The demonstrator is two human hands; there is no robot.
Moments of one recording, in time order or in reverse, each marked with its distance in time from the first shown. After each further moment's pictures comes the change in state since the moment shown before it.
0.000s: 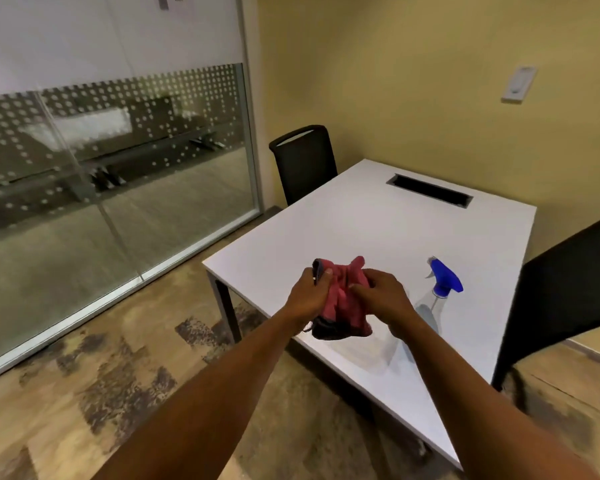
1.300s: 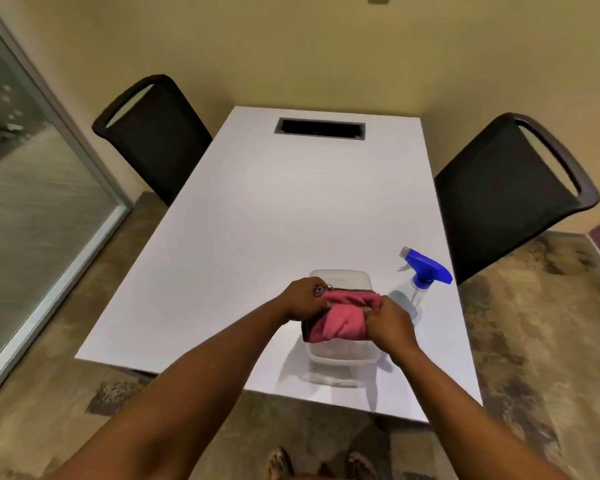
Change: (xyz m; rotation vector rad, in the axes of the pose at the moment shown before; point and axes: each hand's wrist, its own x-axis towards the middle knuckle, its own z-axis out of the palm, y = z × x) left_hand 0.230 -0.021 0.069 0.698 -0.810 0.169; right_hand 0.096 0.112 0.012 -0.223 0.488 0.678
